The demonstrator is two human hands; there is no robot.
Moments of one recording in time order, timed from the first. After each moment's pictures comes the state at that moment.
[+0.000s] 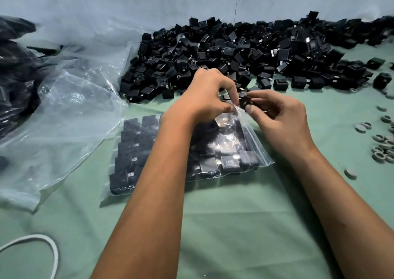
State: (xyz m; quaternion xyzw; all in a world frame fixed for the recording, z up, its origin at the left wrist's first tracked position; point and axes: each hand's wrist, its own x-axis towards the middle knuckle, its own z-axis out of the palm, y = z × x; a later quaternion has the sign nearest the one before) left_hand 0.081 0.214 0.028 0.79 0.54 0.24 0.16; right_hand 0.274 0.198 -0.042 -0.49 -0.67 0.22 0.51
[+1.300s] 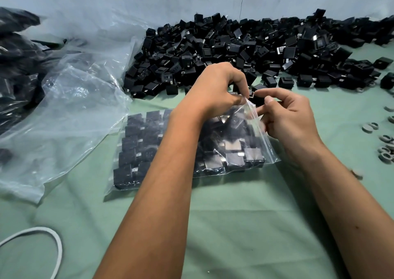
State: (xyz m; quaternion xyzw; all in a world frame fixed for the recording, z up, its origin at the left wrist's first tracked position) left_hand 0.084 0.224 0.020 0.78 0.50 0.32 0.18; right_hand 0.267 0.201 -0.043 -0.47 -0.55 0.42 0.54
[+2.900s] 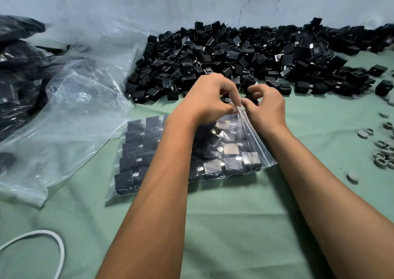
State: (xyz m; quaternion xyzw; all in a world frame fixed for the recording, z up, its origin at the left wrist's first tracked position) left_hand 0.072 0.222 0.018 0.78 0.51 0.31 0.20; right_hand 0.244 0.258 -0.043 -0.62 -0.63 0.17 0.43
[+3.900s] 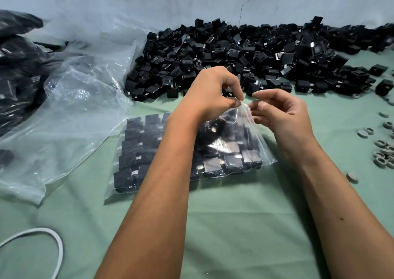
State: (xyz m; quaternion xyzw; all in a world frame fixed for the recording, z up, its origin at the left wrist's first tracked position) left_hand 0.076 0.222 0.018 0.77 0.50 0.36 0.20; right_hand 0.267 0.202 -0.037 -0.39 -0.54 0.47 0.58
